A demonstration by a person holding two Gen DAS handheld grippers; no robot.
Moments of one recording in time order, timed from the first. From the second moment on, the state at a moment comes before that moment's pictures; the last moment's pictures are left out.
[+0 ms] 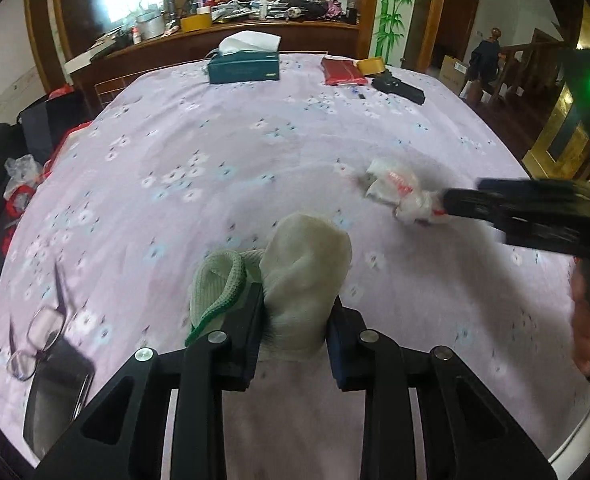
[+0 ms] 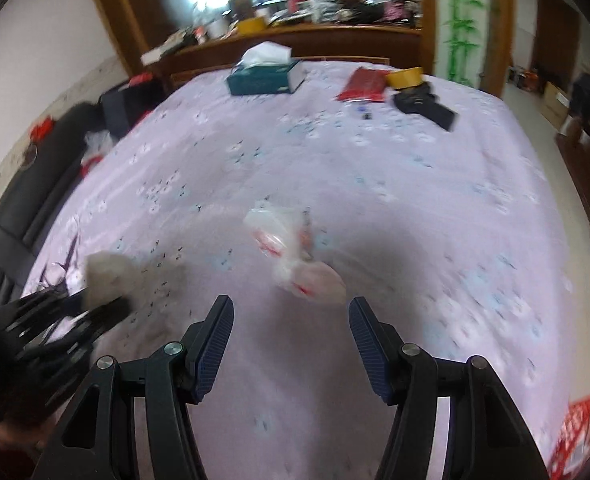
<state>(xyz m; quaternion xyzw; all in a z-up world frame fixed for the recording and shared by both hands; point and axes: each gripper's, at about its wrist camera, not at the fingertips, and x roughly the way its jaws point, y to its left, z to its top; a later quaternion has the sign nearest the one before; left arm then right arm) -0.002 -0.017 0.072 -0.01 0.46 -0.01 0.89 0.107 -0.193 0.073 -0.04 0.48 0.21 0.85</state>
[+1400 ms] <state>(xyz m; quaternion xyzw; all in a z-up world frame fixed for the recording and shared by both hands) -0.012 -0.067 0.081 0.01 0.45 -0.03 0.89 0.057 -0.241 0.076 0.02 0.49 0.16 0.85</state>
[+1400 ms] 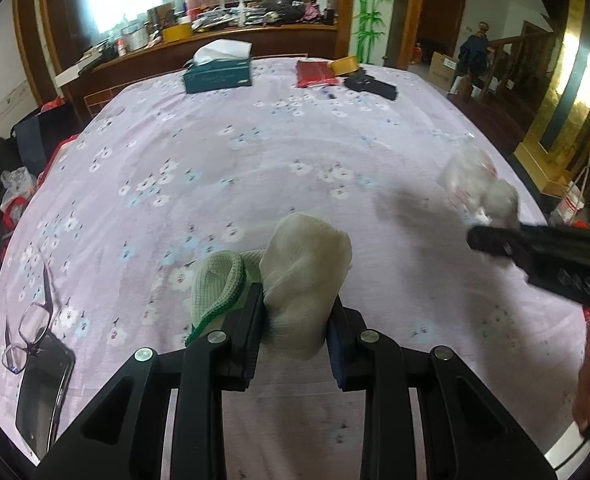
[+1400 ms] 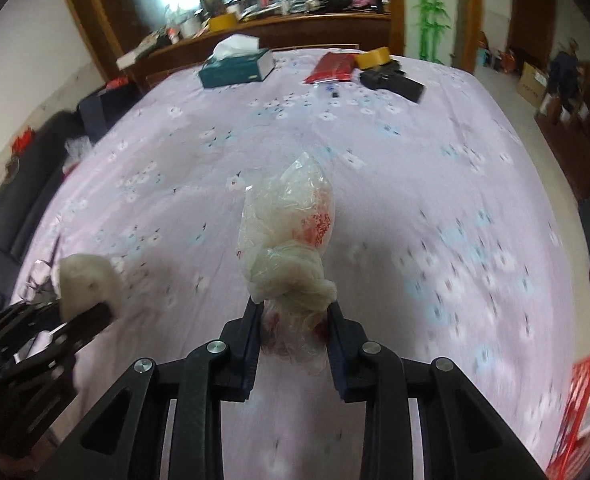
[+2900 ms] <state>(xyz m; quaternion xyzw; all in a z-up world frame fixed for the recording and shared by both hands) -0.022 -0.202 0.113 0.10 0.42 -0.14 0.89 -0.047 -0.358 0.118 0.11 0.45 0.05 0.88</state>
